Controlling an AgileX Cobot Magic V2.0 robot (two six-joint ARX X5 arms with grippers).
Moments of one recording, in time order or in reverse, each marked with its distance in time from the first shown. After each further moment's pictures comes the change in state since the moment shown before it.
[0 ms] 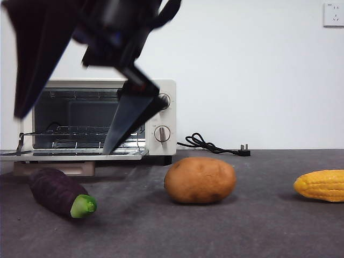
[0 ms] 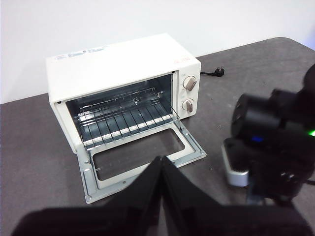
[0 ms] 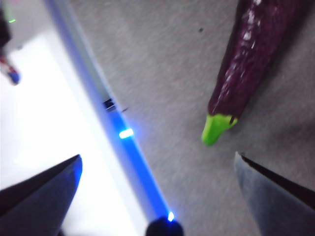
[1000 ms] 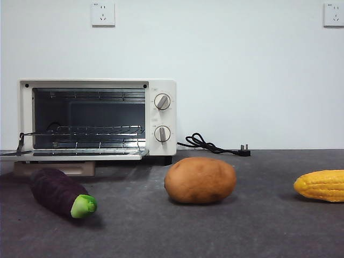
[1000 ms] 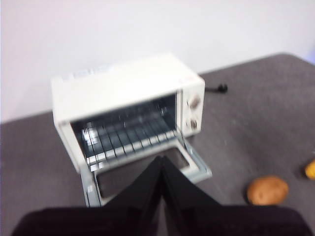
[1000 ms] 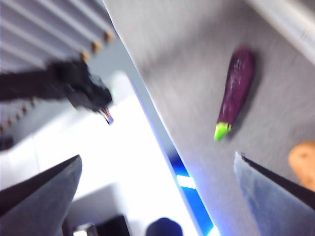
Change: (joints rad) left arm 0.000 0.040 0.001 0.087 -0.004 0.000; right arm -0.206 -0.449 -0.001 -0.110 -0.216 -0.021
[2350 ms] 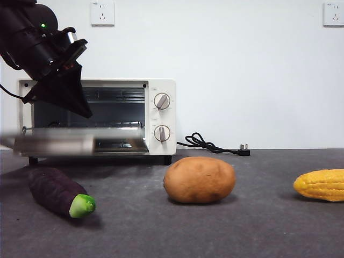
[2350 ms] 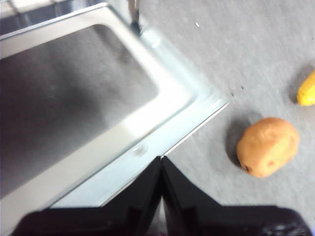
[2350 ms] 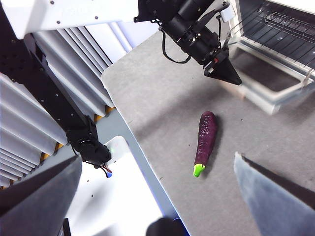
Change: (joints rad) left arm 0.003 1.071 0.000 0.273 0.403 0.071; right arm -0.260 -0.364 -0.002 0.015 -0.099 0.016
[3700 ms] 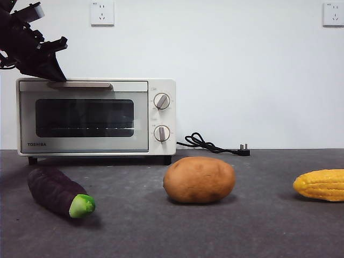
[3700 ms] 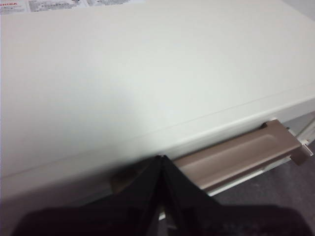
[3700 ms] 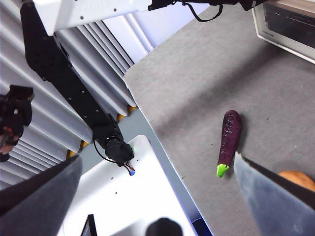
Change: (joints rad) left arm 0.172 -0.014 0.009 0.579 -0.182 -0.054; right arm 0.000 0.000 0.000 -0.005 -0.086 0.029
